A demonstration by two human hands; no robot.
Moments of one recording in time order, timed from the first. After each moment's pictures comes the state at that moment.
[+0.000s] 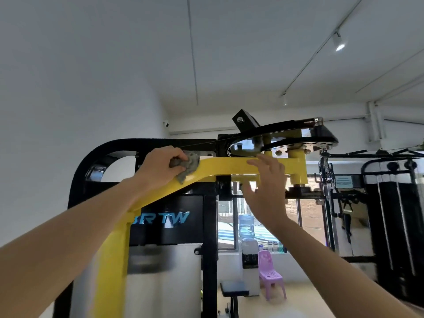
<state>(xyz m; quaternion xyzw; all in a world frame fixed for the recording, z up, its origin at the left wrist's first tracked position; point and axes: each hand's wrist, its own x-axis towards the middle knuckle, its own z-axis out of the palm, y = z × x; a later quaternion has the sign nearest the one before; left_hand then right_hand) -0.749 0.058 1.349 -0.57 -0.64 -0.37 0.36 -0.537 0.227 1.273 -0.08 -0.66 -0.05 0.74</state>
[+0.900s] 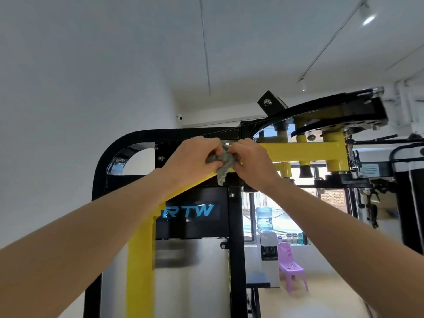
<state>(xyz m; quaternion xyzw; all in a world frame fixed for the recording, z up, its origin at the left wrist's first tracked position) -0.745 0.068 1.343 -0.63 -0.57 -0.27 0.45 -0.622 0.220 1.326 0.01 -0.78 -0.15 0.61</state>
